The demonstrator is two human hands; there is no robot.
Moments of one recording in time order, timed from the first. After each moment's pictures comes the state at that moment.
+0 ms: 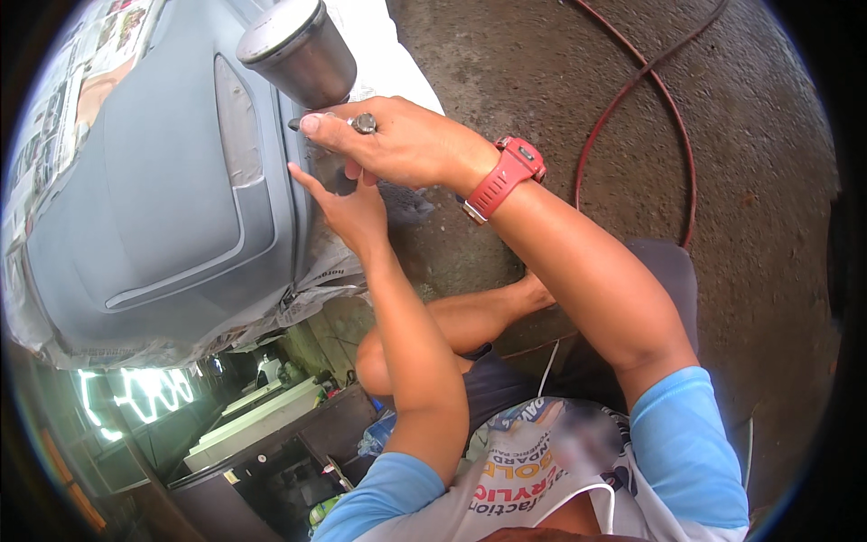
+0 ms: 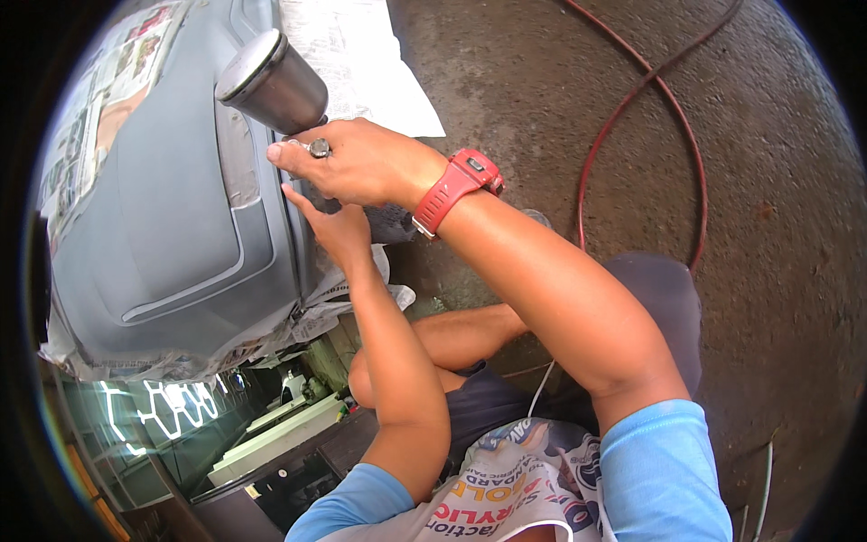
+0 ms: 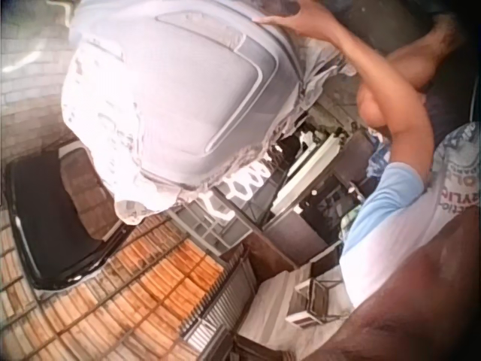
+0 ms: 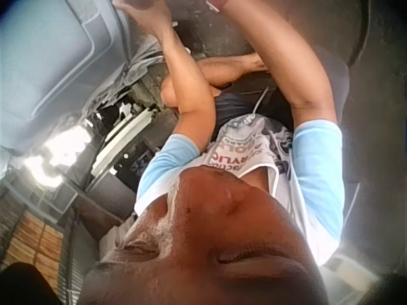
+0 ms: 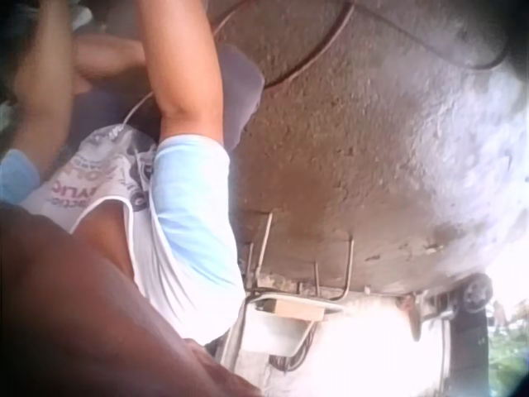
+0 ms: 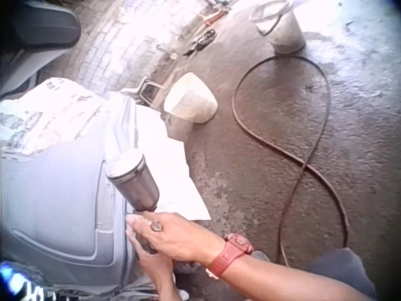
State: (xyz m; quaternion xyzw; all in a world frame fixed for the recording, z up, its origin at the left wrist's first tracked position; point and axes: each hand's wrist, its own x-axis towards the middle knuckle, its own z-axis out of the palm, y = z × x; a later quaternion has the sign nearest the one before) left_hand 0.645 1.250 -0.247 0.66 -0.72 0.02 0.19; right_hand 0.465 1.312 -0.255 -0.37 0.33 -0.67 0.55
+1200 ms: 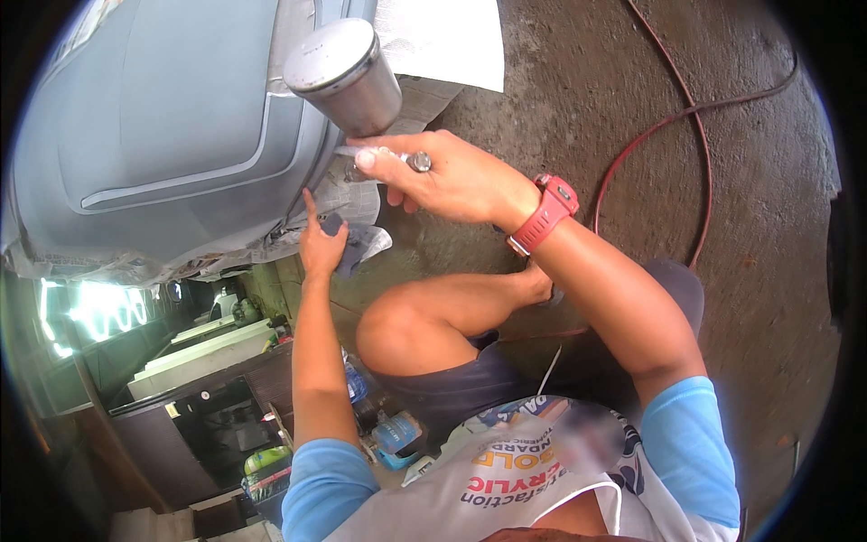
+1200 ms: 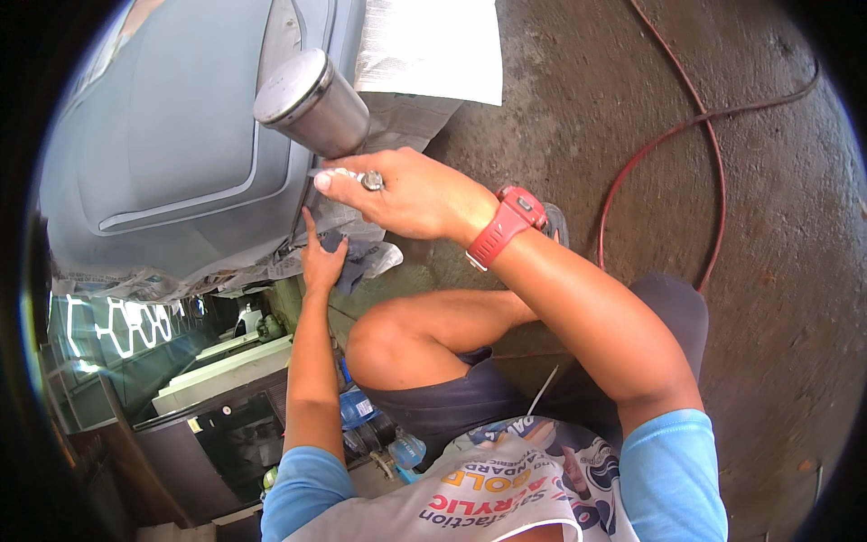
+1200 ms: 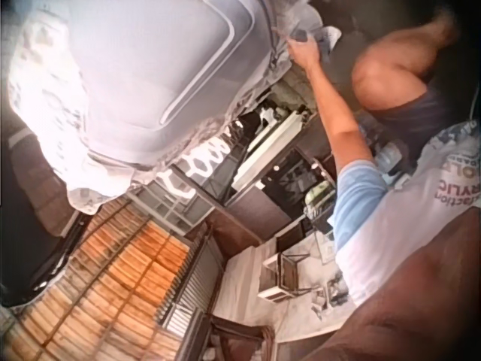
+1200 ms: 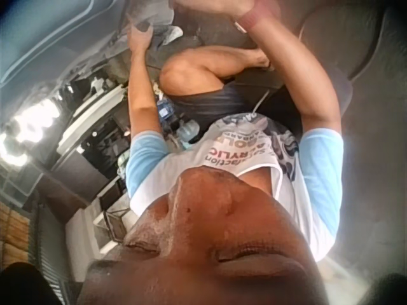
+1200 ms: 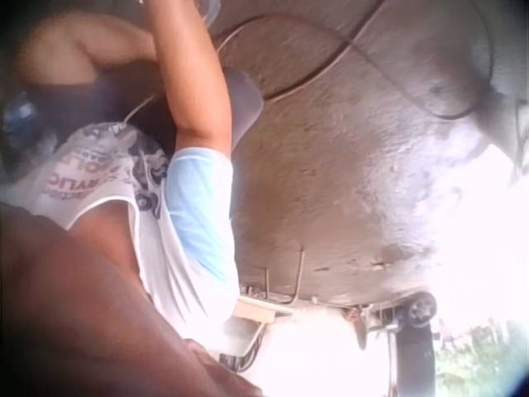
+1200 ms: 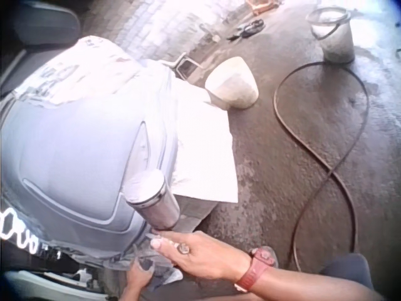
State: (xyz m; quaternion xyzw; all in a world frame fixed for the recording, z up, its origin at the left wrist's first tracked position) left_hand 0.922 1.233 -0.200 0.67 -0.73 0.11 -0.10; right_hand 0.537 1.328 -0.247 -0.45 0.28 -0.60 0.61
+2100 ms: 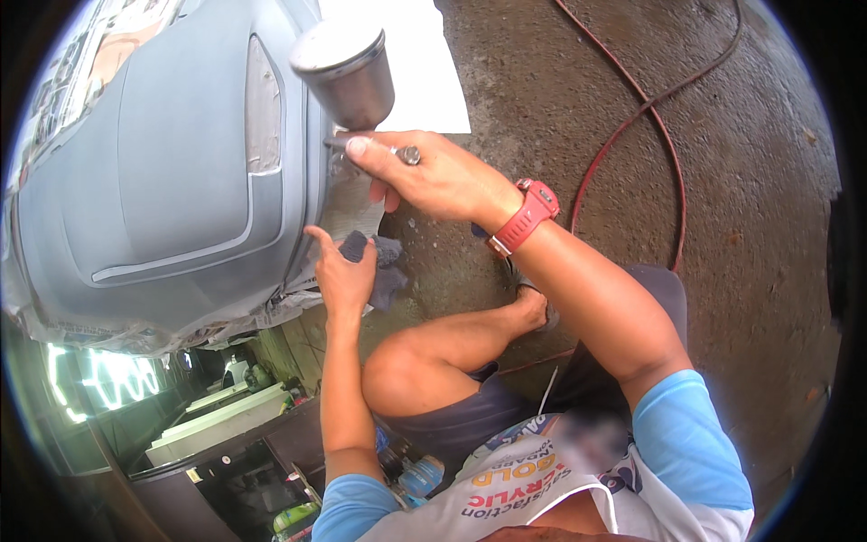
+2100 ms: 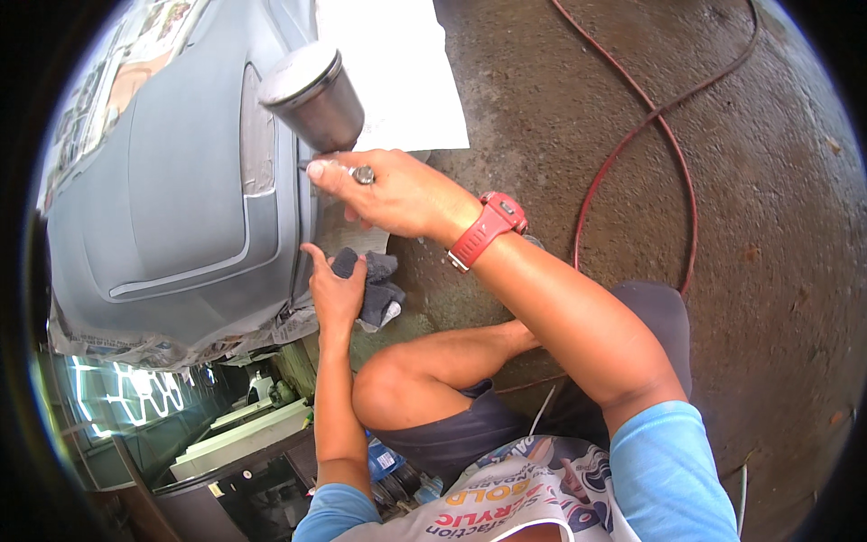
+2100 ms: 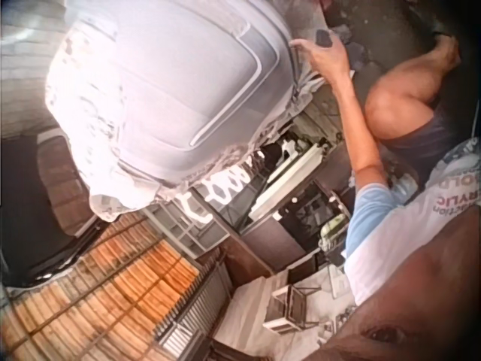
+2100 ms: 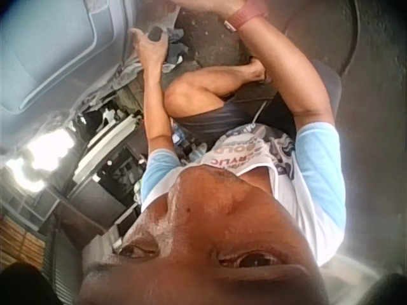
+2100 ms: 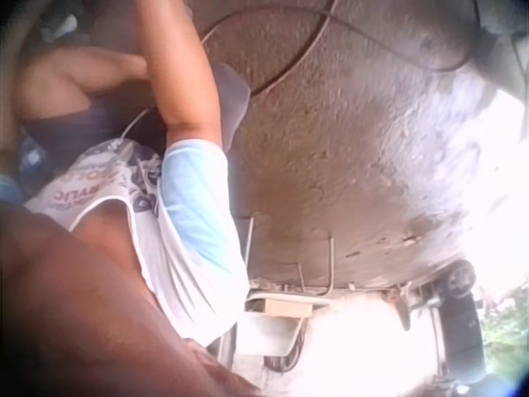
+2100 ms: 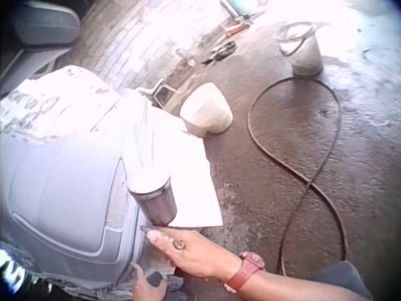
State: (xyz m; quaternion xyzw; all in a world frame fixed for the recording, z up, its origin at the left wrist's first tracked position) left_hand 0.752 1.268 -0.203 0.57 -0.82 0.08 0.01; right_hand 0.491 1.316 -0.253 -0.37 0.31 -0.68 0.56
